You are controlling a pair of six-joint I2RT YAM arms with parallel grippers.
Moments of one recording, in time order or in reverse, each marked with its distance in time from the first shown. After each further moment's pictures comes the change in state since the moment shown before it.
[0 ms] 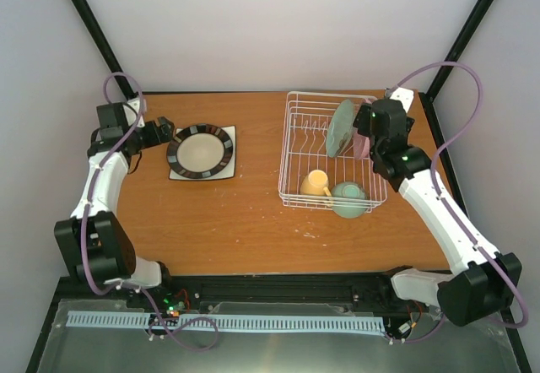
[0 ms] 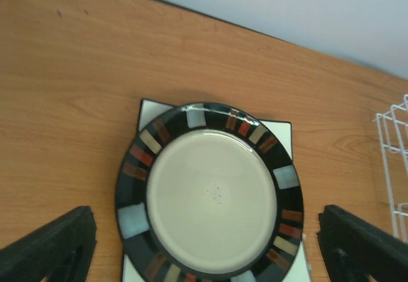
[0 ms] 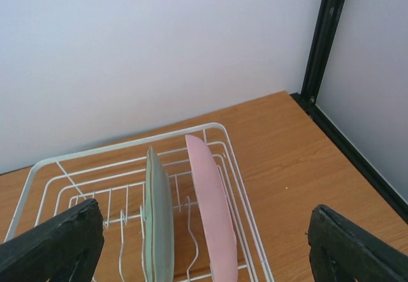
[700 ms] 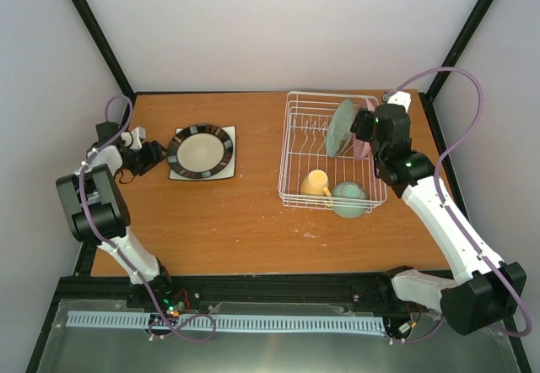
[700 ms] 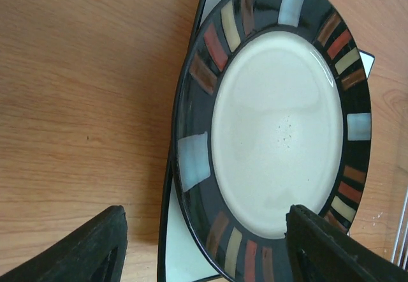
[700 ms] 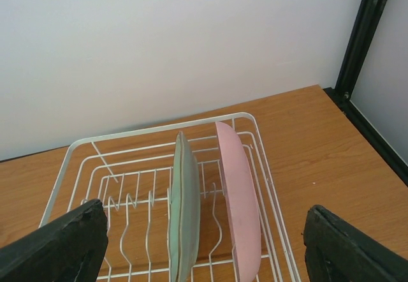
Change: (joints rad) left arm 0.167 0.356 0.006 -0.088 0.258 0.013; right arm 0.000 -0.065 -0.038 0.003 -0.108 -0.018
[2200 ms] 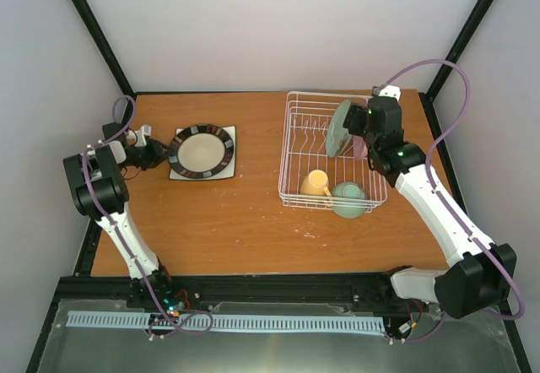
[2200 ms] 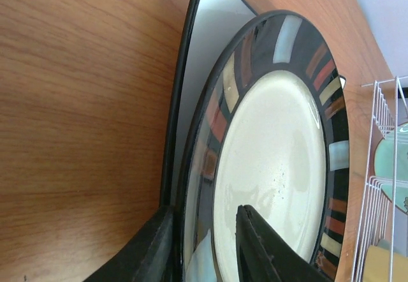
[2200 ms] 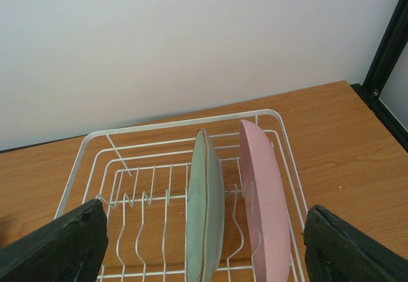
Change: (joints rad) left arm 0.000 0.285 0.134 0.123 0.239 -0.016; right arm 0.000 0.096 0.052 0.022 -0.065 -0.006
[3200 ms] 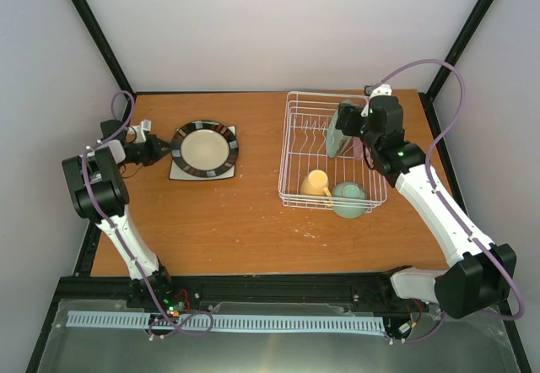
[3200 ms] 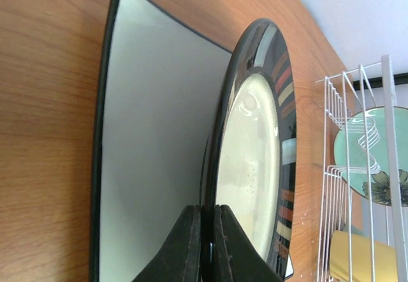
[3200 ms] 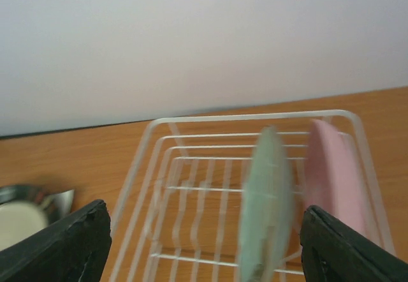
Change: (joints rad) left arm 0.001 -0.032 -0.003 0.014 0.098 -0.007; right arm 0.000 0.000 -0.002 0.026 -0.143 -0.004
